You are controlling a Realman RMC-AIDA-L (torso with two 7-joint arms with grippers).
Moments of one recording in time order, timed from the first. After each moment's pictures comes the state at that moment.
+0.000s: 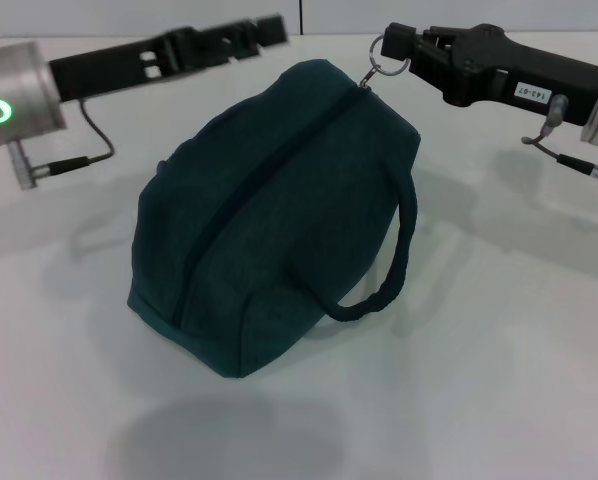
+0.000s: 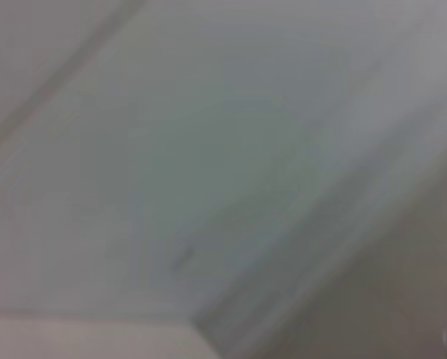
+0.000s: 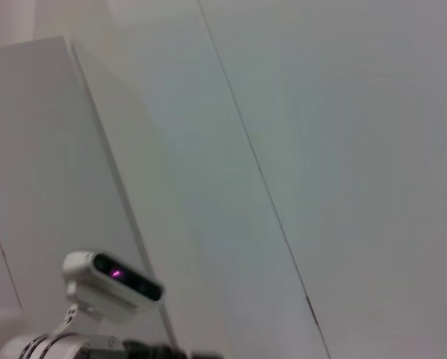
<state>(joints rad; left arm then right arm) -0.69 -2.00 0.65 0.53 1.76 1.57 -1.94 0.60 2.01 -1.30 -0.65 -1.13 -1.28 1.45</state>
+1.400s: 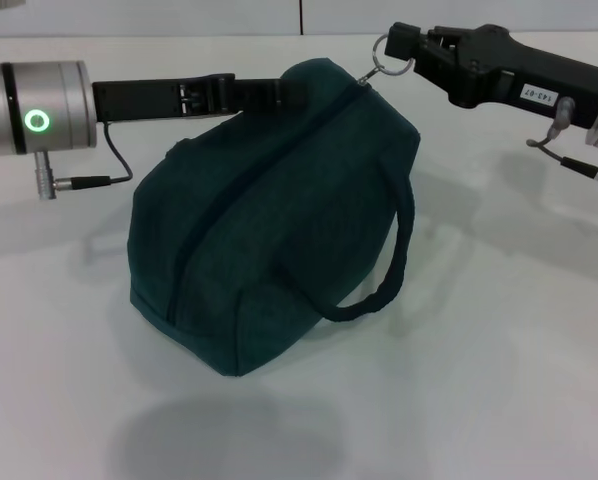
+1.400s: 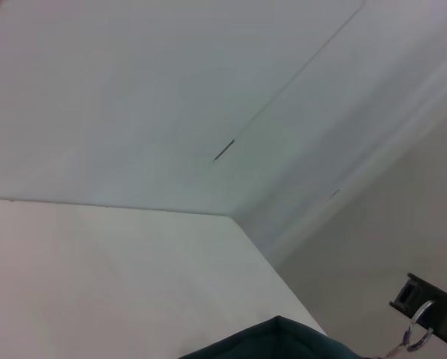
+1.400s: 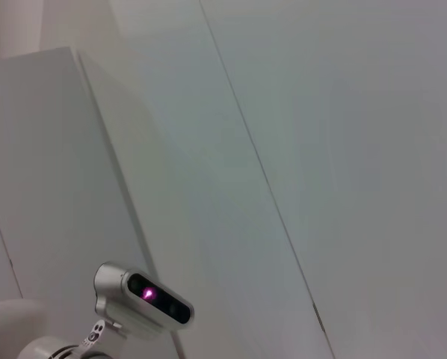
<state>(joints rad) -0.70 -2.01 0.80 0.60 1.83 1.49 -2.06 0.59 2.01 -1.29 -0.65 -1.12 -1.30 1.44</state>
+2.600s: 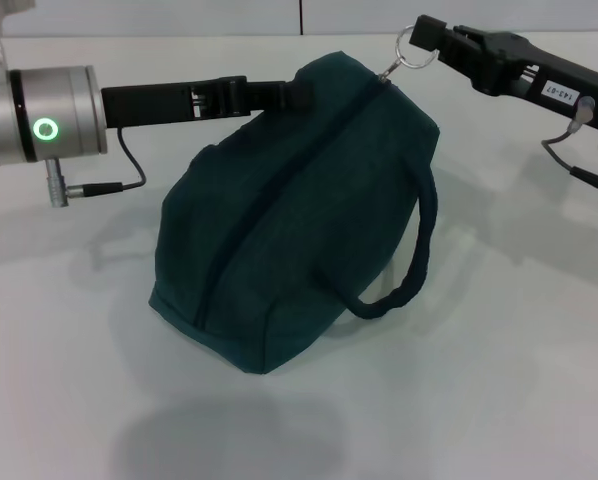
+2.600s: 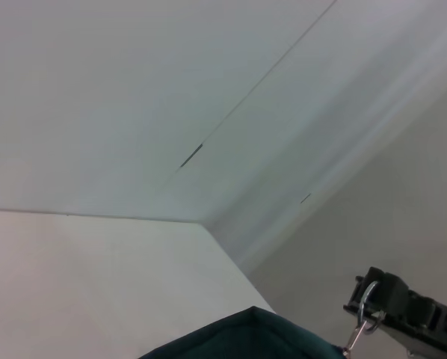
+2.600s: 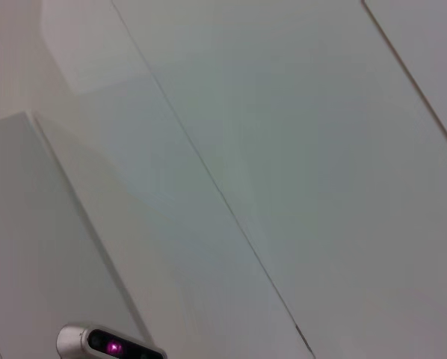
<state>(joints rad) -0.69 -2.03 0.80 0.60 1.80 1.52 -2.02 0.59 2.01 -1.26 -0.54 -1.04 -1.33 1.49</state>
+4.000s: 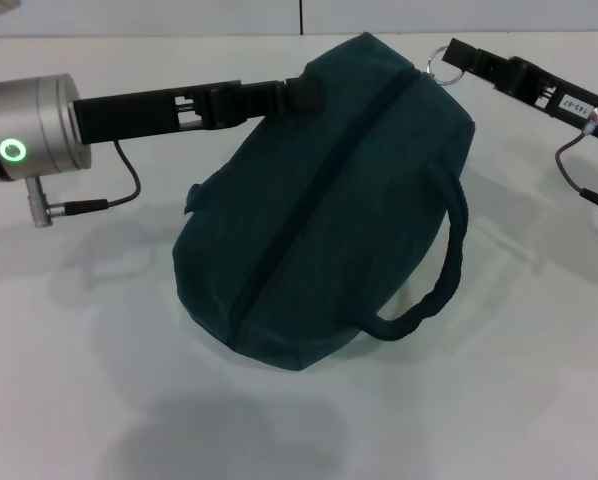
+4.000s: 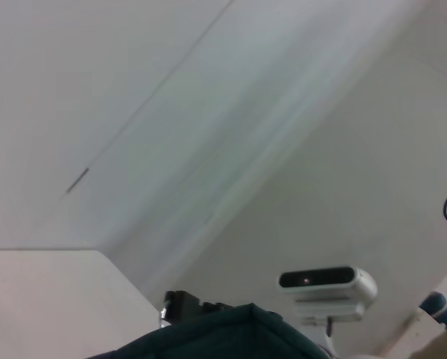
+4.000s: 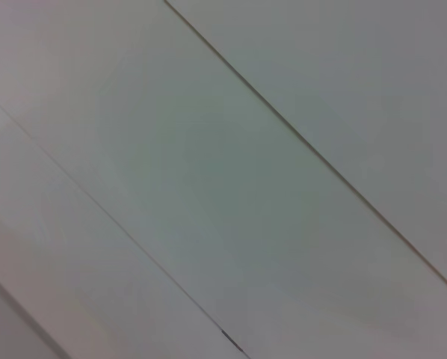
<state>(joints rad) -0.65 -2.03 0.79 0.60 1.68 1.70 -1.93 0.61 2.01 -1.18 -0.37 -1.04 -1.27 1.63</state>
